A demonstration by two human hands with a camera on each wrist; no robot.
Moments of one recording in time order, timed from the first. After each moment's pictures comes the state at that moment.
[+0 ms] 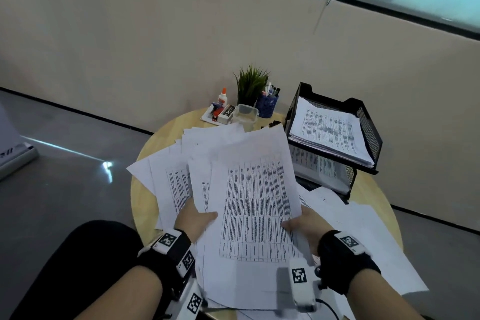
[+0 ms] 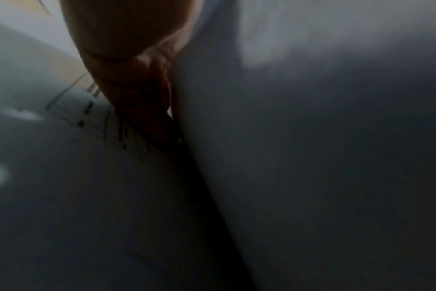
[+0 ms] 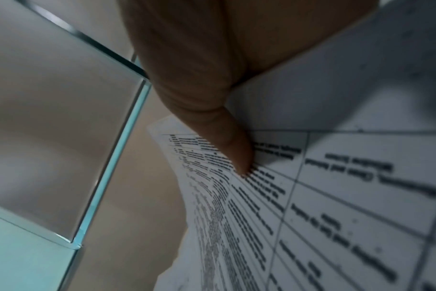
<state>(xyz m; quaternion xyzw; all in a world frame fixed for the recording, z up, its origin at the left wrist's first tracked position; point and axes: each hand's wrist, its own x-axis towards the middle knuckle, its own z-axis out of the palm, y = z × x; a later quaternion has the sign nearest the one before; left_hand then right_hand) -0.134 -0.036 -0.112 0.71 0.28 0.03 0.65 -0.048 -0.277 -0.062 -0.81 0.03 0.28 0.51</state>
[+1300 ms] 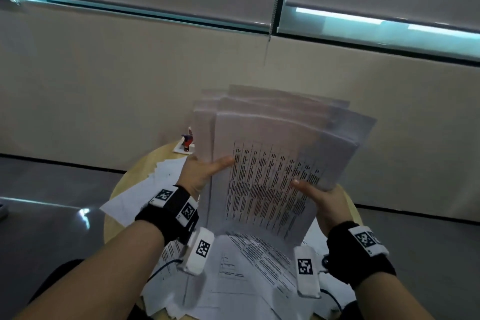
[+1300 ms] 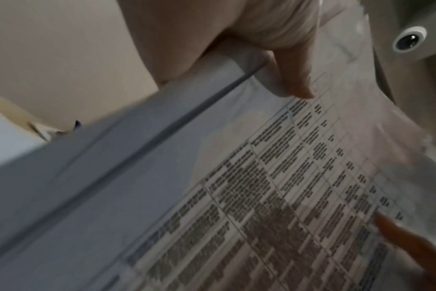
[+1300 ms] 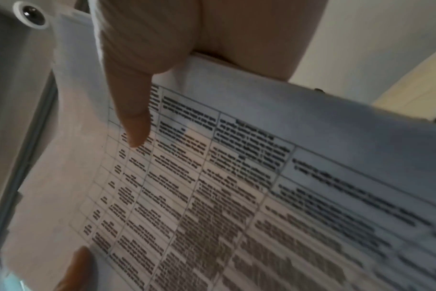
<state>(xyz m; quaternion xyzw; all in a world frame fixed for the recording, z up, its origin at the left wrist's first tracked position) -0.090 -0.086 0.047 0.63 0.01 0.17 0.76 -0.079 -0.338 0.044 -0.64 -0.13 -0.04 0.76</state>
